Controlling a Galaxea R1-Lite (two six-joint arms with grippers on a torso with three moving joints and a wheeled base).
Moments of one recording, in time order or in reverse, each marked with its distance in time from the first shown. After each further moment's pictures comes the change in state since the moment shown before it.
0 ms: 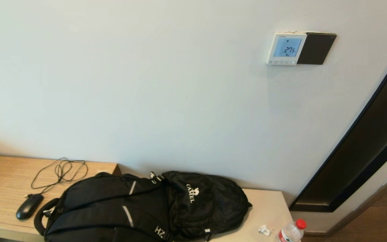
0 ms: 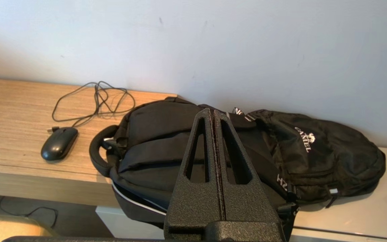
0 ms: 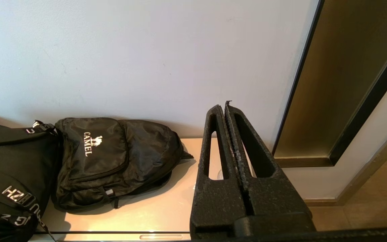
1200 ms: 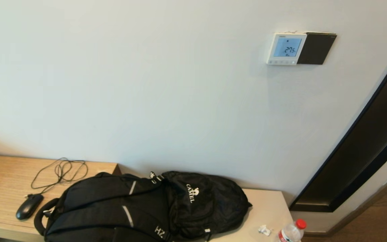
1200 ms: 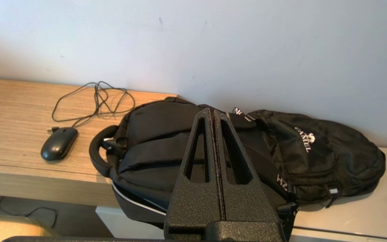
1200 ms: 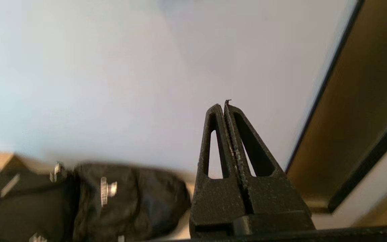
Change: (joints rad) left arm -0.001 0.000 0.000 0.000 0.000 0.000; right arm -0.005 0.633 -0.579 -0.193 0.044 -0.035
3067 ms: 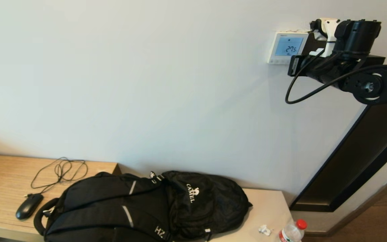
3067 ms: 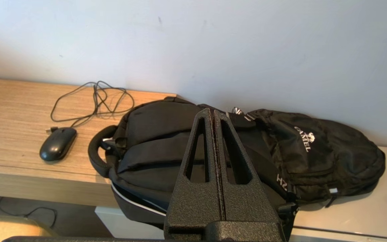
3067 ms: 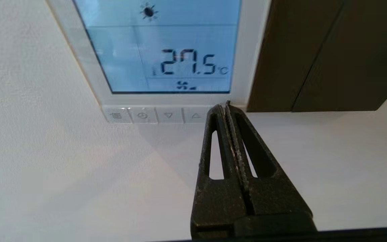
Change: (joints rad) left arm 0.000 0.000 -0.001 0.000 0.000 0.000; right arm 0.127 1.275 -1.046 -0.172 -0.194 -0.007
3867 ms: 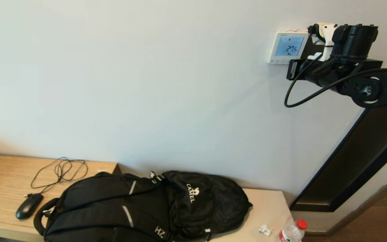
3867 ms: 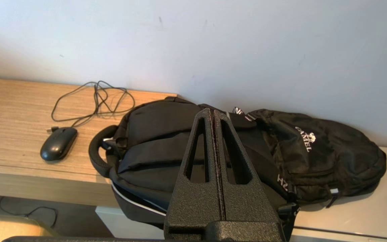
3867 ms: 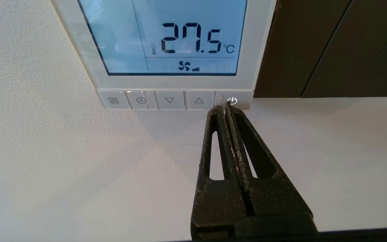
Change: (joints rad) left arm 0.001 0.000 0.000 0.000 0.000 0.000; right arm -0.003 -0.006 0.034 -0.013 -0.001 0.000
